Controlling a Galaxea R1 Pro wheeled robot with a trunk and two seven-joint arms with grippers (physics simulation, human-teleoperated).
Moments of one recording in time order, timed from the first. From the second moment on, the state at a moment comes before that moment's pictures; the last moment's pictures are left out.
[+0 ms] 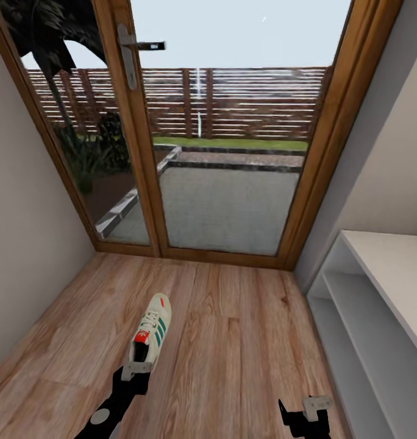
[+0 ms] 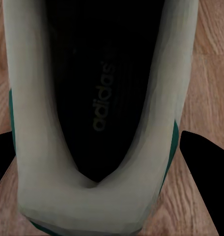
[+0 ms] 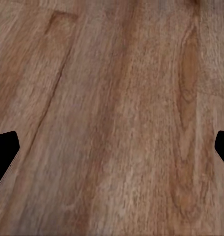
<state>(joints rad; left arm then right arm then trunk) -0.38 0.01 0.01 -0.50 -0.01 -0.26 -0.07 -0.27 -0.07 -0.04 -0.43 0.07 -0.40 0.07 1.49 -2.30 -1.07</state>
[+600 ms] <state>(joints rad) -0.38 0.01 0.01 -0.50 -0.01 -0.26 -0.07 -0.27 -0.07 -0.04 -0.42 0.07 -0.40 0.07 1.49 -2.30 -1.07</state>
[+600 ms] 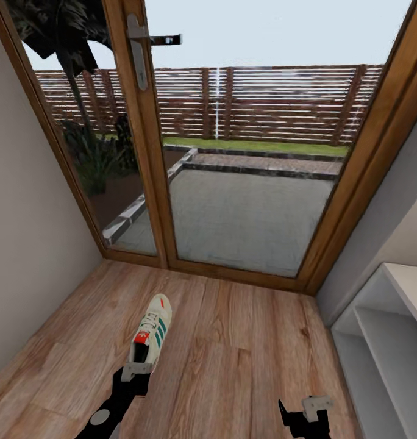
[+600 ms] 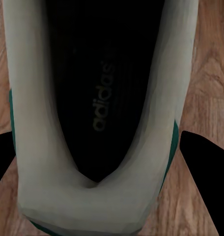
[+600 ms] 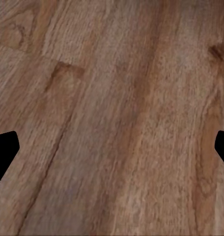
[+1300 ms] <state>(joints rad) -0.38 0.01 0.01 -0.50 -0.01 -0.26 -0.07 -0.27 -0.07 -0.04 -0.42 0.07 -0.40 0.07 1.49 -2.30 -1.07</state>
